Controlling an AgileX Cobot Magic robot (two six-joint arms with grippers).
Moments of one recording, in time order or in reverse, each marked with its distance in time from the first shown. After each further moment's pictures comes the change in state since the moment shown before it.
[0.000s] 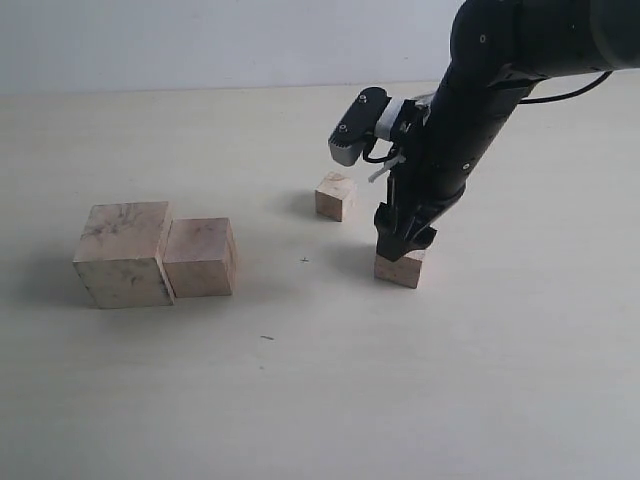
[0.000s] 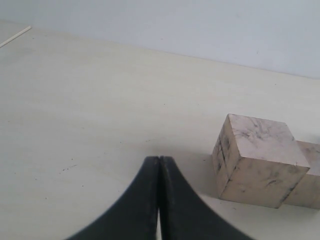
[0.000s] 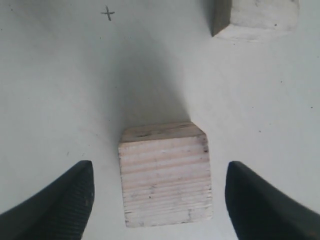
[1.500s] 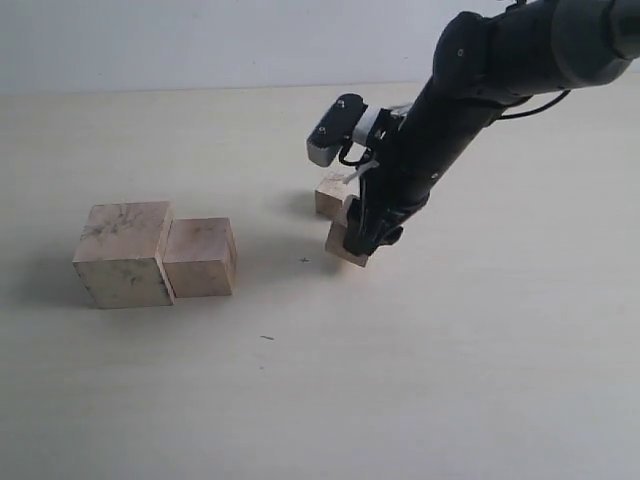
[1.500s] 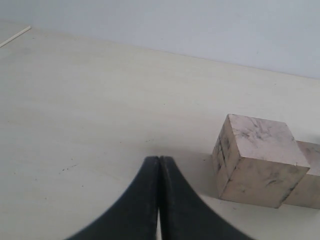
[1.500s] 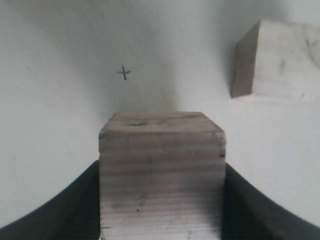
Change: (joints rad) left arm 0.000 0.000 0.000 0.000 0.000 0.000; right arm 0.000 0.087 -0.044 0.212 -0.073 -0.187
